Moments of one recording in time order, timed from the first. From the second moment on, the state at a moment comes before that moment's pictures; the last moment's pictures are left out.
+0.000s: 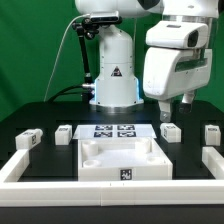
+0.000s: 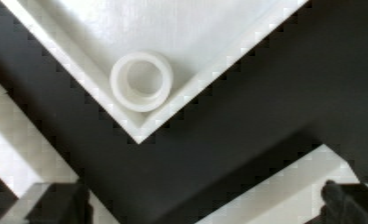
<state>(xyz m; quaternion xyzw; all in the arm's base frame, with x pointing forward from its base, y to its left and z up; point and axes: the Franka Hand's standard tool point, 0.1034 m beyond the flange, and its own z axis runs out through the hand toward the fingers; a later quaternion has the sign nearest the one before) 0.554 0.082 0.105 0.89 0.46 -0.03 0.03</state>
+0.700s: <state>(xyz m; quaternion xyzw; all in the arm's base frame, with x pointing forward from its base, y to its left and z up) 0.554 0.080 0.104 0.88 0.47 -0.02 0.03</state>
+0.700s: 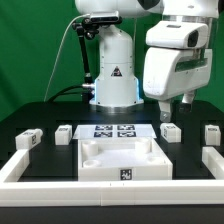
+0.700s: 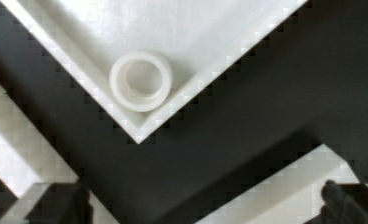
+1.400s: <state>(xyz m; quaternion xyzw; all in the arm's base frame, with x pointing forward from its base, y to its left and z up) 0.500 0.027 0.065 0.74 0.67 -0.03 0.01</state>
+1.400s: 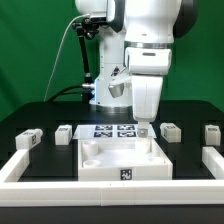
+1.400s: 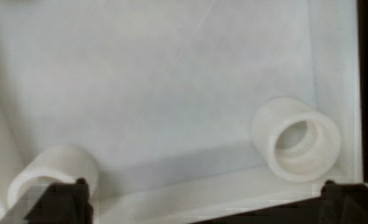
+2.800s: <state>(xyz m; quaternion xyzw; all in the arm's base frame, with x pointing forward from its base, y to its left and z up) 0.440 -0.022 0.012 0.67 0.73 -0.05 -0.04</state>
